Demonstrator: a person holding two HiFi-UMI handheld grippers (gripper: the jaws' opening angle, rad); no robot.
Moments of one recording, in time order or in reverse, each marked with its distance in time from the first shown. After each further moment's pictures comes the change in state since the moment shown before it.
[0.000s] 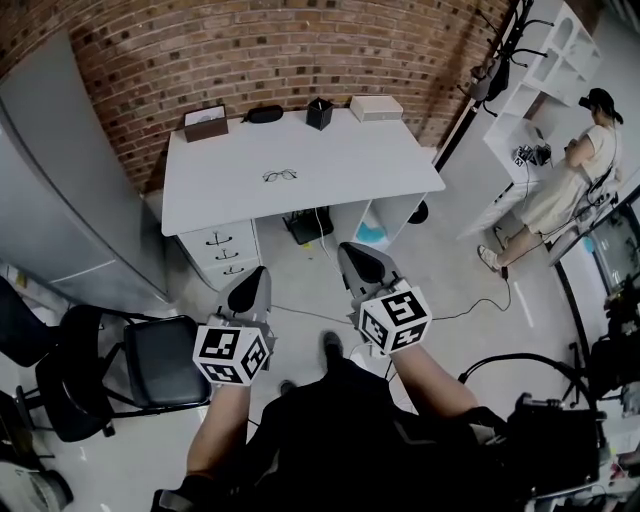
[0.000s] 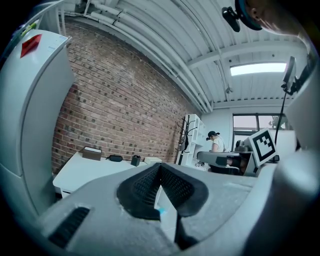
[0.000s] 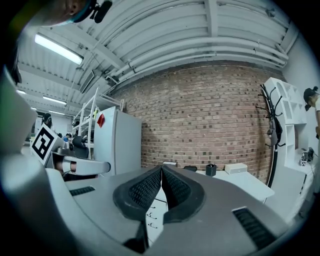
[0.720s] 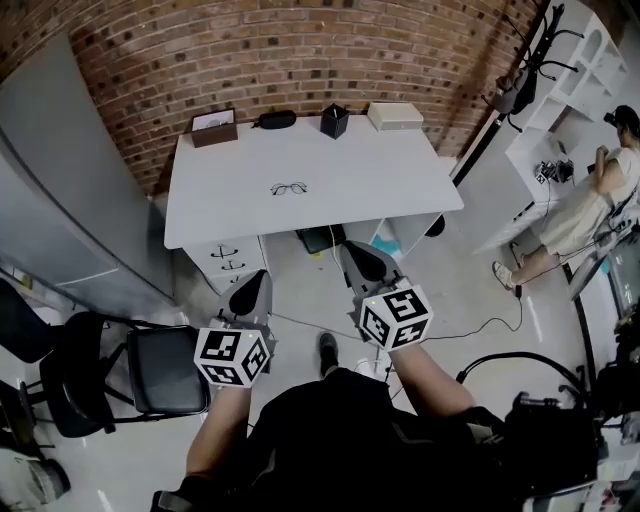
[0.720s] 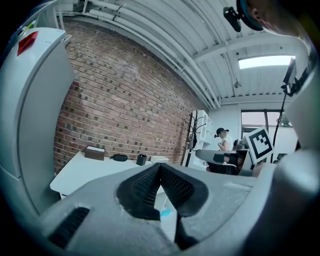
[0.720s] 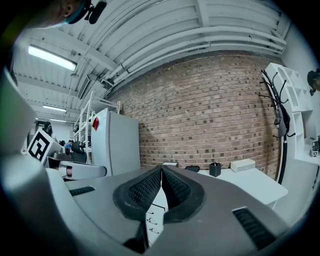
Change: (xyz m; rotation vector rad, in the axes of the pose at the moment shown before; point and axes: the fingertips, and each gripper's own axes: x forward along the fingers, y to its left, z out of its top) left arm 0.075 0.030 -0.003 -0.003 0.027 0.066; right arm 0.074 -0.064 -0.007 0.067 0.000 0.051
